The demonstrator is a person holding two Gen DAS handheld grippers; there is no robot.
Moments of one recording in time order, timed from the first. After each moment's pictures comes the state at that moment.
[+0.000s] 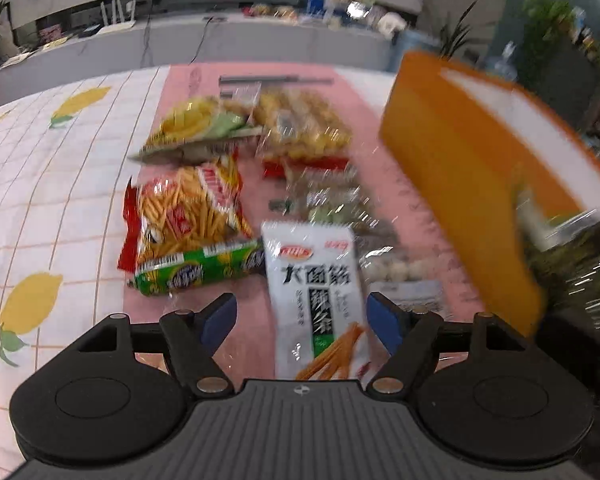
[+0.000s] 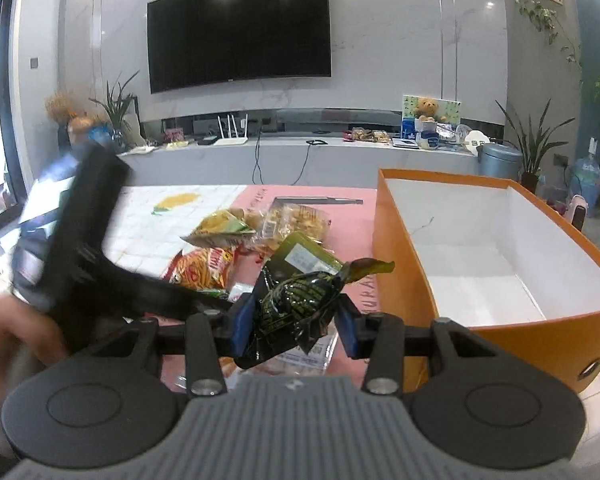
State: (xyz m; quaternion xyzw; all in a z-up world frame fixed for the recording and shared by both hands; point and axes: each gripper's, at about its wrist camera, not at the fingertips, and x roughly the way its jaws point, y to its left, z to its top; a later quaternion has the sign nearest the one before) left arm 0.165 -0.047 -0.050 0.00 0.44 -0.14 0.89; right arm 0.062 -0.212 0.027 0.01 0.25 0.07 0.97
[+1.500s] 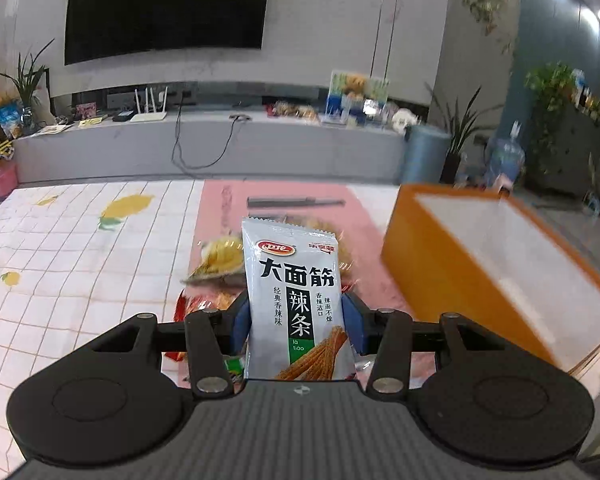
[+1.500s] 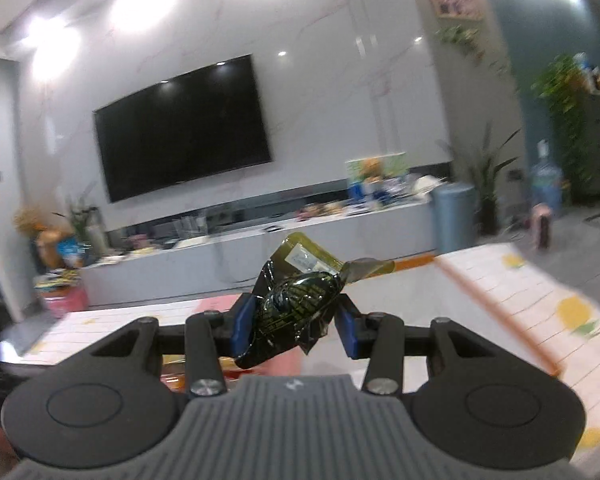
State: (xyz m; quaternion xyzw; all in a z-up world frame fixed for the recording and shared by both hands) left arm 0.135 -0.032 0.028 -0.03 0.29 -0.11 0.95; right arm 0.046 -0.309 0.090 0.09 0.14 -0.02 0.99
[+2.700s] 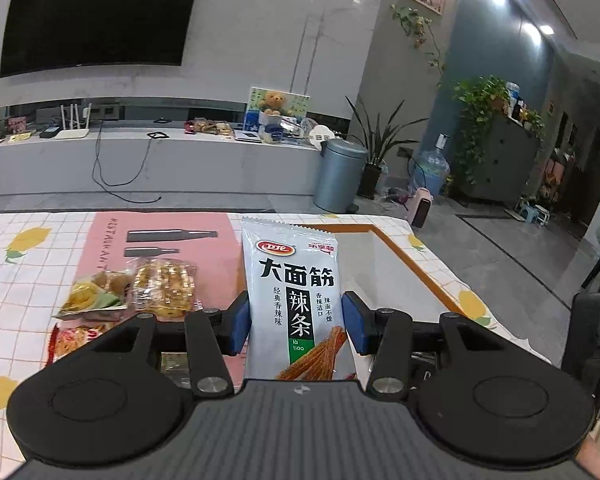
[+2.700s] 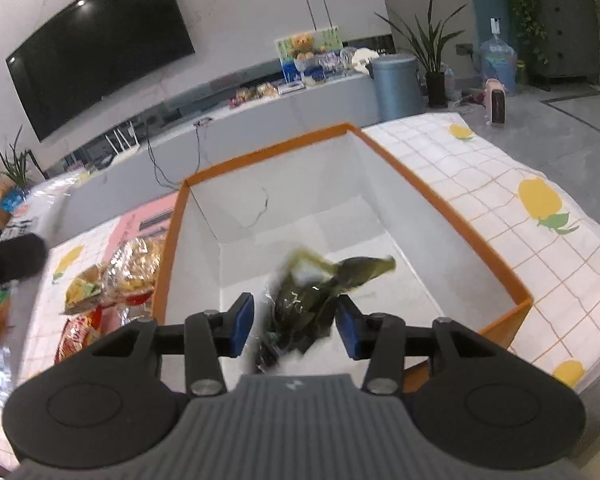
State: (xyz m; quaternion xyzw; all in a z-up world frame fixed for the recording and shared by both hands) left arm 0.124 -0.136 0.070 -0.04 0.28 -0.21 0.94; right arm 0.104 -0.371 0.053 0.17 0.33 -0.04 0.93
